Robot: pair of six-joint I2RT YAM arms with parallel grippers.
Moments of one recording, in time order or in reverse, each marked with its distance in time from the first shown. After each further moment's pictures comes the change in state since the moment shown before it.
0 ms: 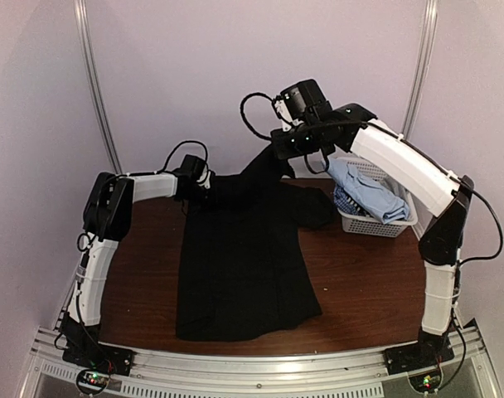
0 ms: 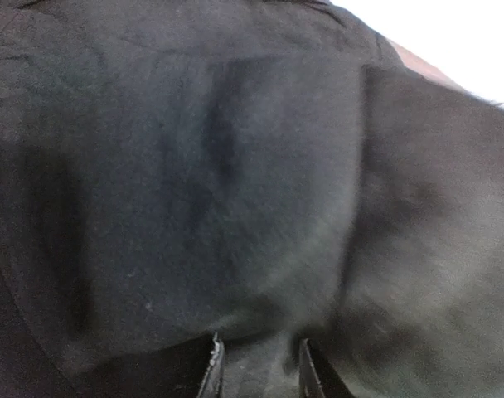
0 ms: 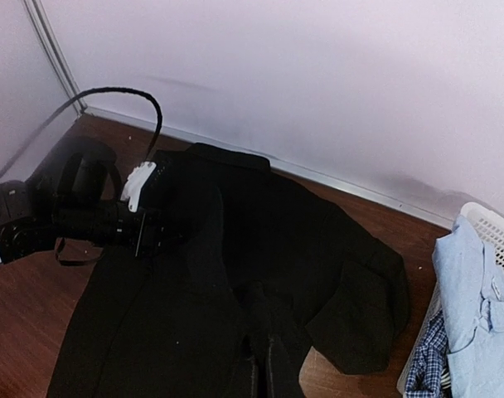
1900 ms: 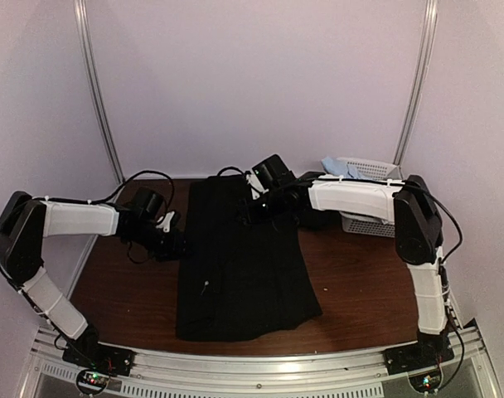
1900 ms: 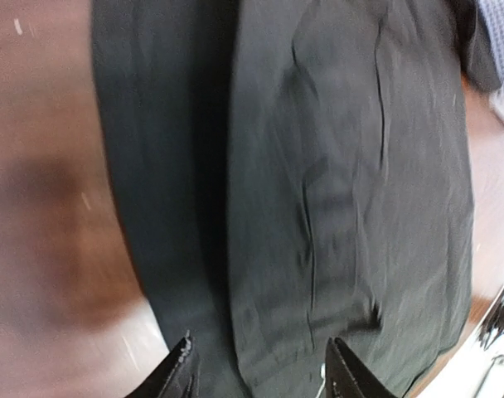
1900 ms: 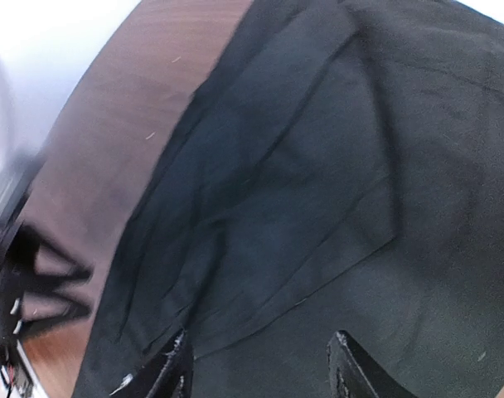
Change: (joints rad) left arm -0.021 -0.853 -1.044 -0.002 0.031 0.023; right arm 0.043 0.146 -0.468 0.448 -0.444 0.194
